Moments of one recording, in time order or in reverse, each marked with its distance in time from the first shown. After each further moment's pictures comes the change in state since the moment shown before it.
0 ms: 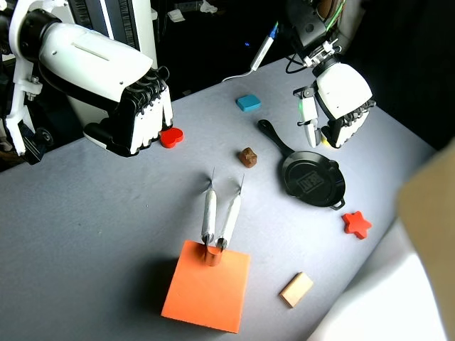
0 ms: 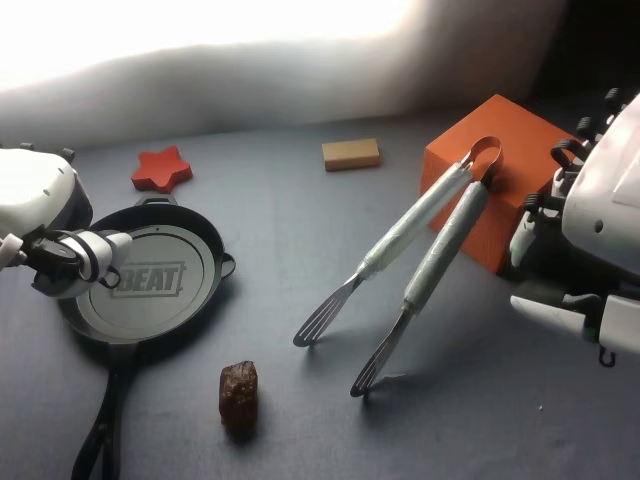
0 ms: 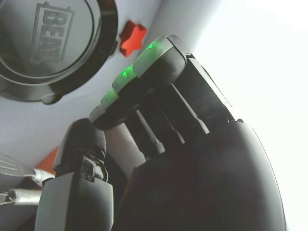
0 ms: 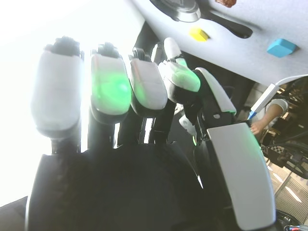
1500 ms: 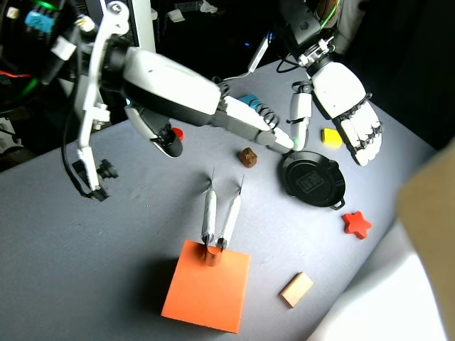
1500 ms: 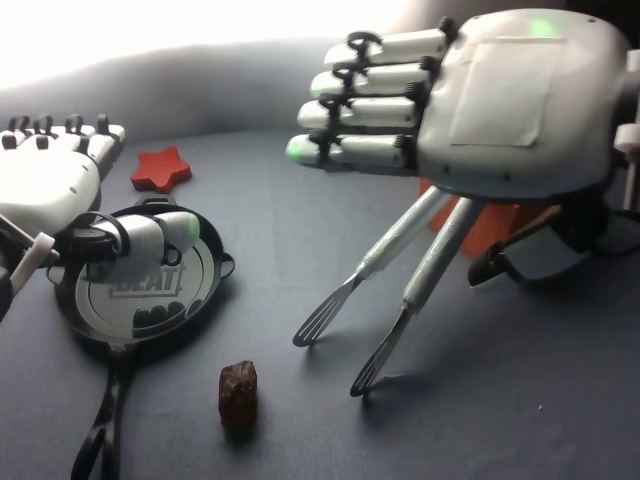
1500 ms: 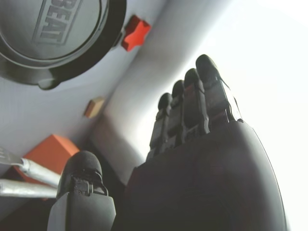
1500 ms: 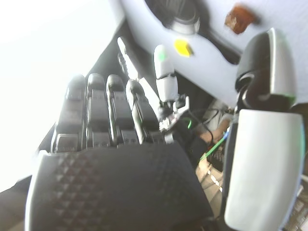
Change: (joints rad) left arm -0.038 -0.042 -0.043 -0.058 -0.081 0.003; right arm 0.207 -0.380 0.340 -0.067 -0.328 -0.137
